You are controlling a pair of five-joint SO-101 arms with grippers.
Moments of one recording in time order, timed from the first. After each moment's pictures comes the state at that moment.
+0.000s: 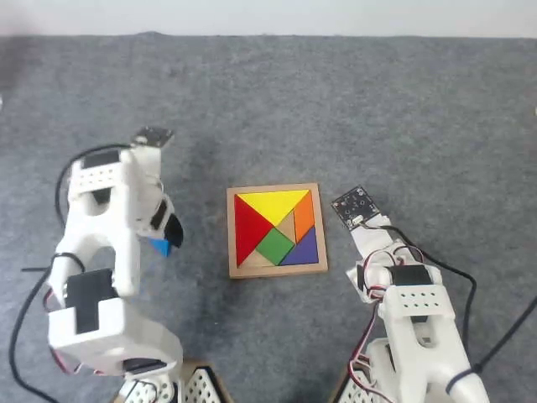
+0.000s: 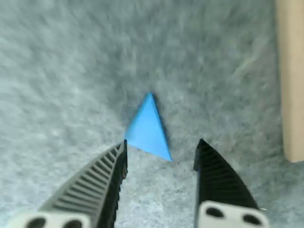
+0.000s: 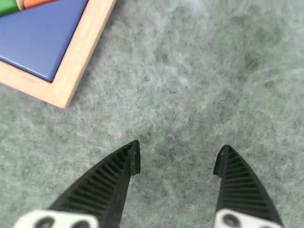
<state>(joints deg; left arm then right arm) -19.1 6.5 27.1 75.6 -22.2 -7.1 -46.2 77.5 46.4 27.2</state>
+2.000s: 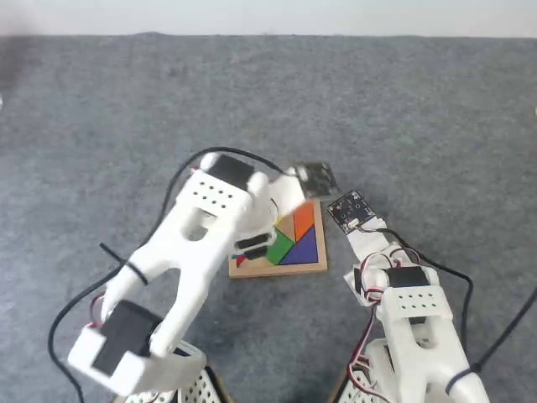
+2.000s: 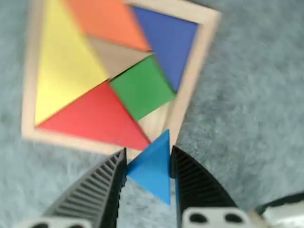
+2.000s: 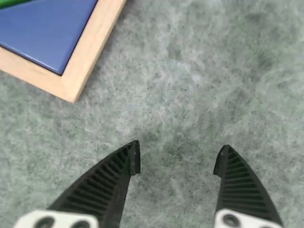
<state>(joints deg) 21.8 -3.5 22.5 86.3 -43.6 -8.5 -46.2 78.5 46.4 27.4</state>
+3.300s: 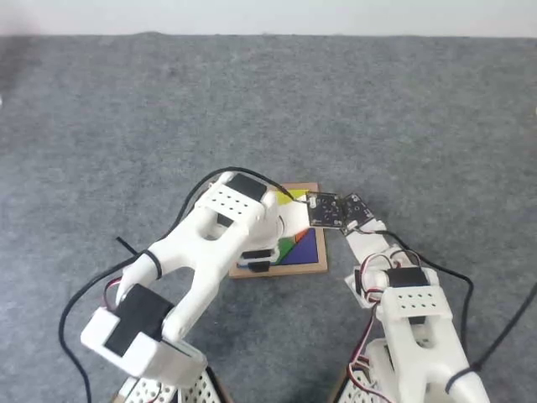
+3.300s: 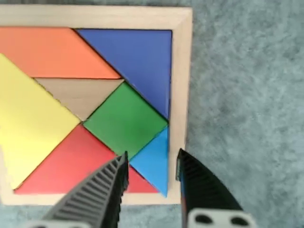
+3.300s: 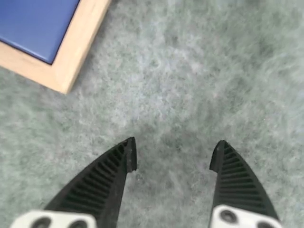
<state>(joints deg) 23.2 2.5 30.2 72.6 -50.3 -8.4 -46.2 78.8 46.4 27.5</state>
